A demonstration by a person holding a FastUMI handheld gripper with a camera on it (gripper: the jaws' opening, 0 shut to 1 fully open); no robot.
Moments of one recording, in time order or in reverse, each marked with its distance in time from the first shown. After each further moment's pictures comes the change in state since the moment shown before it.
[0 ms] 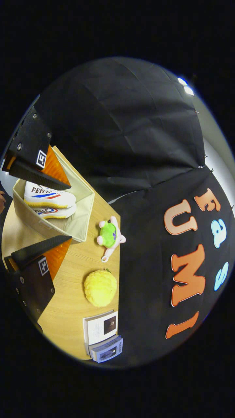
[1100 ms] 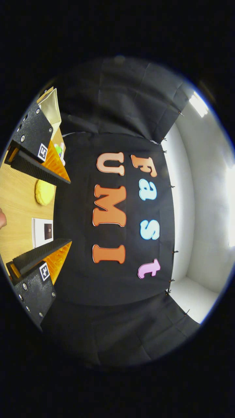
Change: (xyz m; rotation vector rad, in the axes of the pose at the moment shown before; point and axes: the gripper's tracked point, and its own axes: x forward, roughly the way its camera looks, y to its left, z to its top) arm -0.245 -0.198 0.094 -0.216 -0.665 -0.517
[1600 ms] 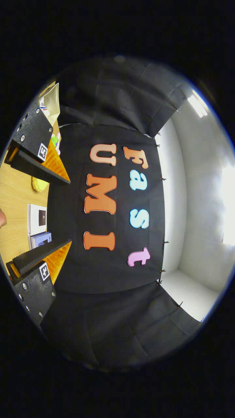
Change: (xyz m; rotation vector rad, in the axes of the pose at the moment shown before) arm -0.020 -0.038 0.021 -0.014 -0.067 -0.051
